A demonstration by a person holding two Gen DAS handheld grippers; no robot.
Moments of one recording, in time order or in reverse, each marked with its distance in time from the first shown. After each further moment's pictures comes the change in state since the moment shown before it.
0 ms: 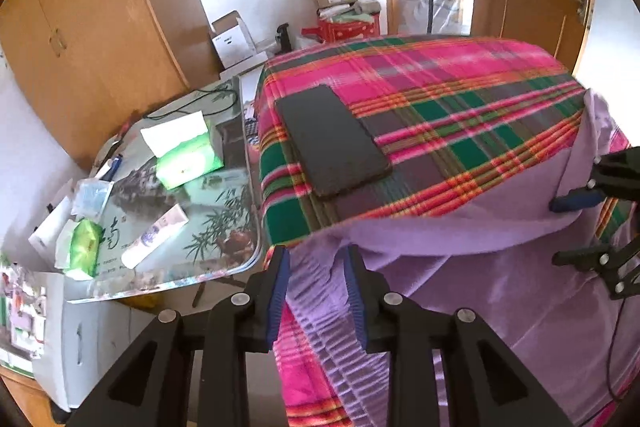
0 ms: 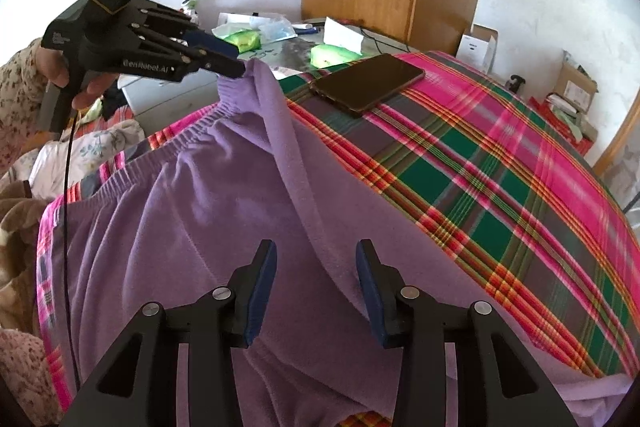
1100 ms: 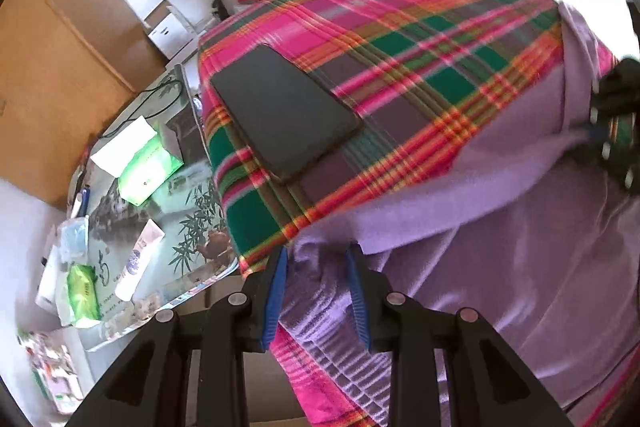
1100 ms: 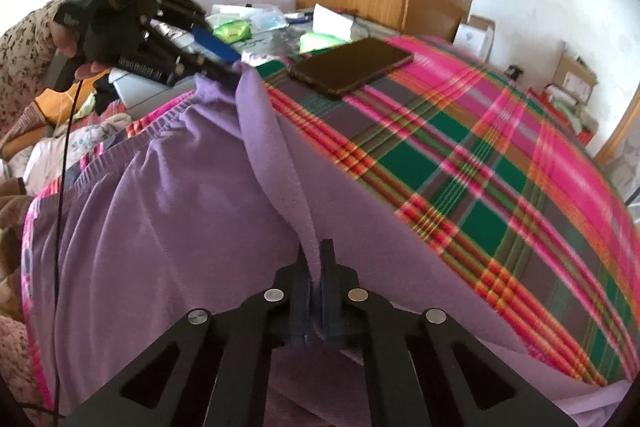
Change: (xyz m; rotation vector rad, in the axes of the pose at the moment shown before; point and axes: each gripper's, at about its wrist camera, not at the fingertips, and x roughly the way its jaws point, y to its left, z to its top) left arm 0.047 -0.023 0.008 0.270 0.187 -0.043; right arm 0.012 -0.022 -0.005 0.014 0.005 -0.018
